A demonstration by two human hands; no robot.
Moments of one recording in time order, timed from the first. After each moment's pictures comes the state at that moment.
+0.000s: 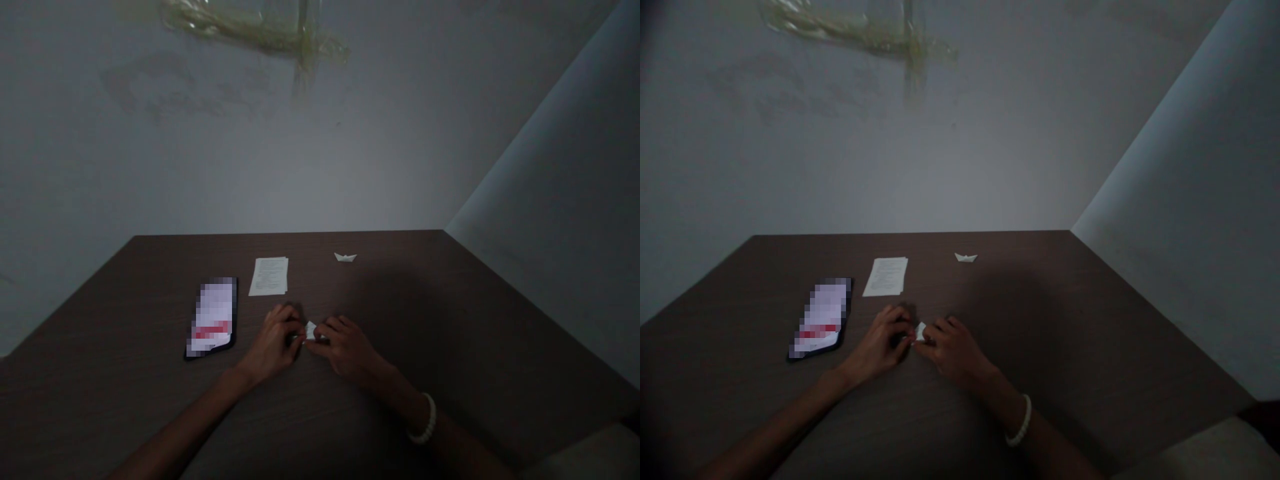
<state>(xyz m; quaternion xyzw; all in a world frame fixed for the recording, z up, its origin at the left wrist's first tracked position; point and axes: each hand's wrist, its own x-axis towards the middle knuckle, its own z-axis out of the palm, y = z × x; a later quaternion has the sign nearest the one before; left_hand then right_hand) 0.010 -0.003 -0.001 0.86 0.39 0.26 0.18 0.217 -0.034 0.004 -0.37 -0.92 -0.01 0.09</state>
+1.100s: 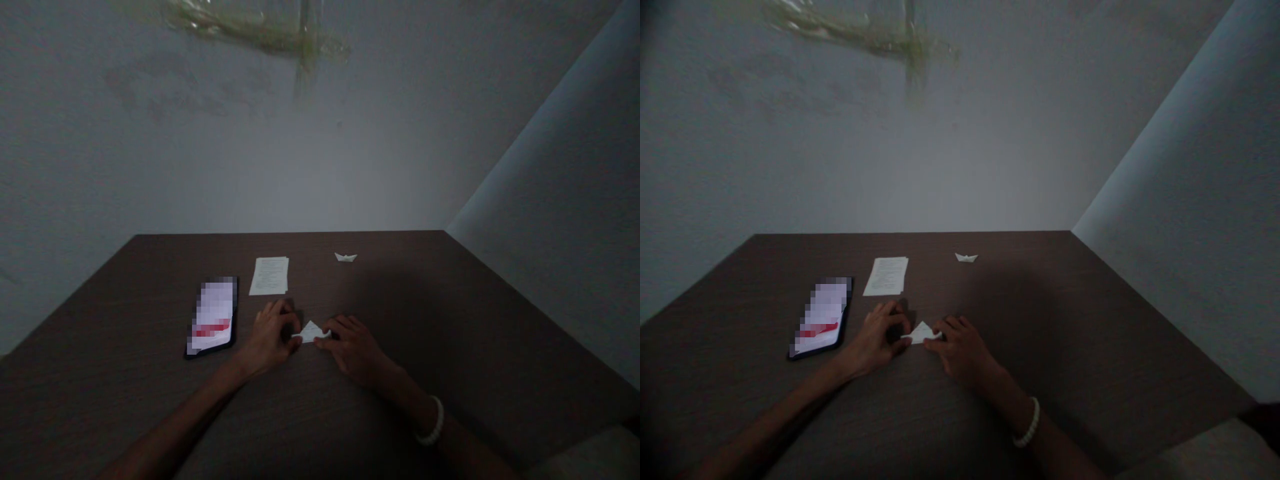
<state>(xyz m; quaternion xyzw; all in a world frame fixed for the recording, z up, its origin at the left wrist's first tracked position) 0.004 0.001 0.010 0.84 0.47 0.19 0.20 0.230 -0.038 -0.001 -0.41 -0.90 0.03 0.13</state>
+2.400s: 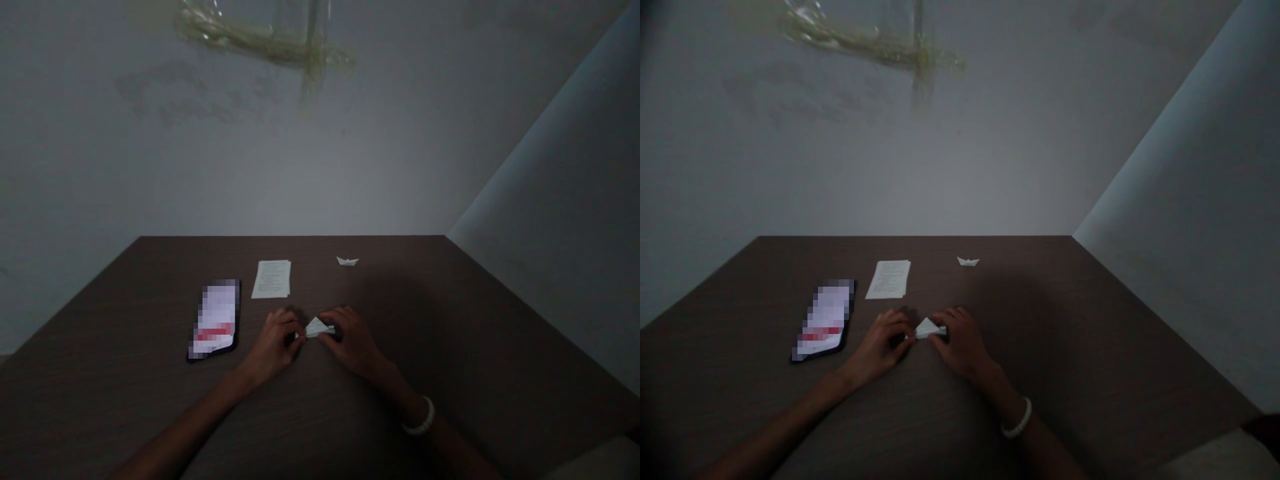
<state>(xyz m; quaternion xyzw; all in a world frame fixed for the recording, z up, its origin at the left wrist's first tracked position) 0.007 -0.001 -0.001 0.85 0.41 0.25 0.20 0.215 -0.018 -0.002 -0.51 -0.79 0.14 0.30</state>
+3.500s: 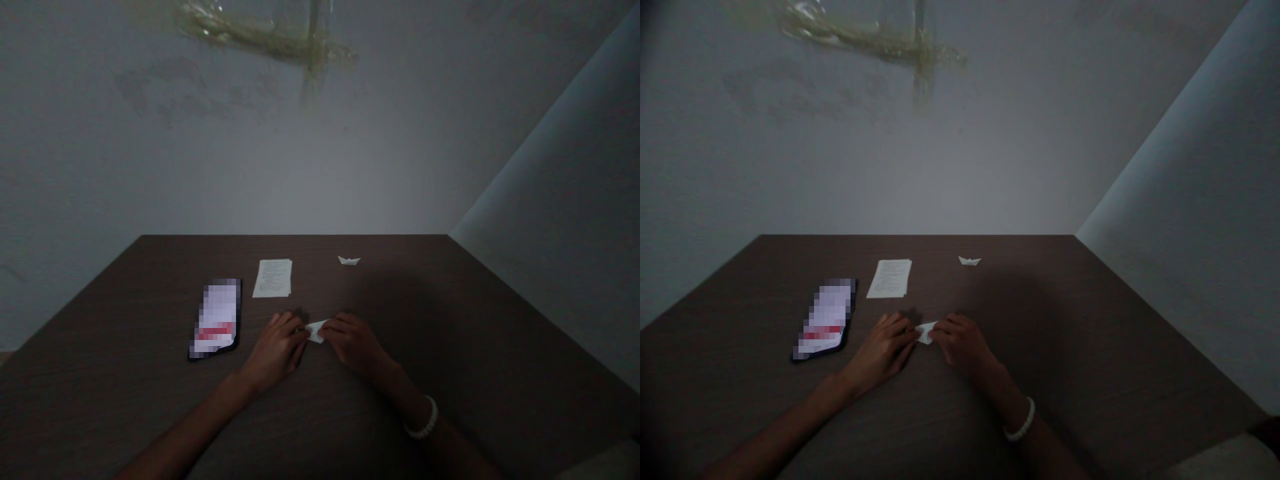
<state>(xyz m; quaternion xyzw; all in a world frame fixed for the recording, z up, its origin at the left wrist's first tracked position) 0.008 -0.009 0.001 0.91 0.37 0.17 0.06 0.226 -0.017 -0.005 -0.39 -0.90 0.01 0.18</state>
